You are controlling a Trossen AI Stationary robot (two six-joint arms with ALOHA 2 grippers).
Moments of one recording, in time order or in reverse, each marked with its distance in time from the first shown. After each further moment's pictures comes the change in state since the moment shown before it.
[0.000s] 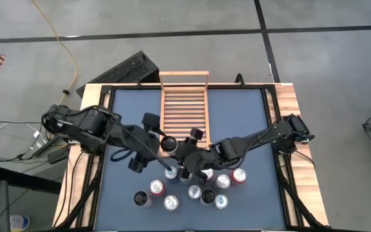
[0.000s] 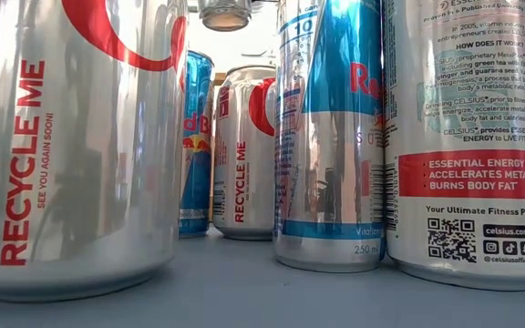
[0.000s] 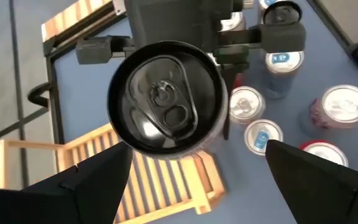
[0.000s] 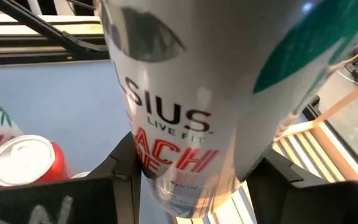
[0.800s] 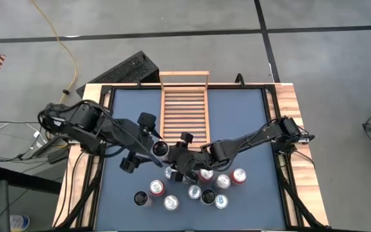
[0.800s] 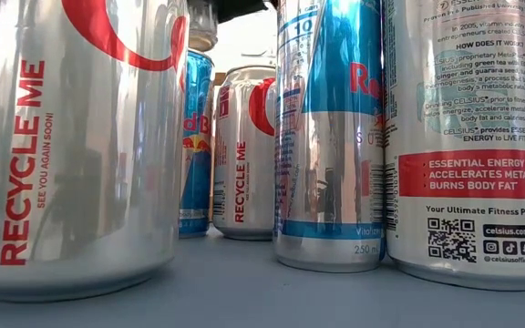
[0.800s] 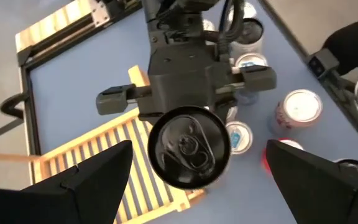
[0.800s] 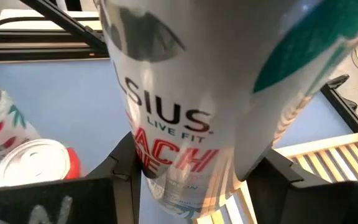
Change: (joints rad) left arm 0.011 -0.012 0.049 -0.048 0.116 -0.017; right arm -0.046 0.091 0.000 0.130 -0.117 -0.044
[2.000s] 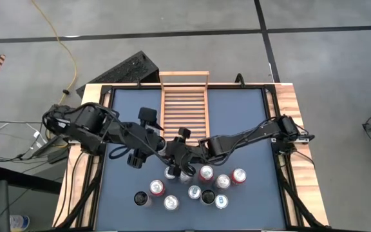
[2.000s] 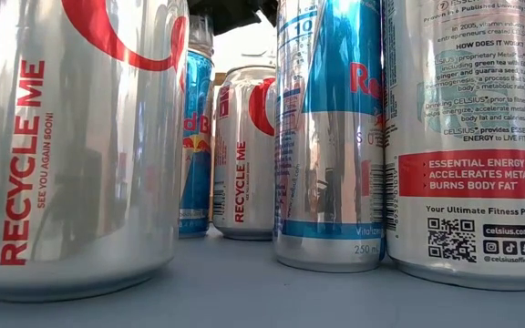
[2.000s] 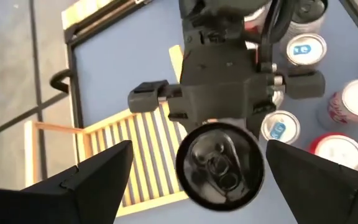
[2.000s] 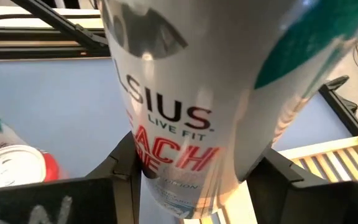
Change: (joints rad) left arm -0.006 0.057 0.064 -0.074 -0.172 -0.012; right arm -0.035 0.008 0.001 0.018 -0.046 -0.029
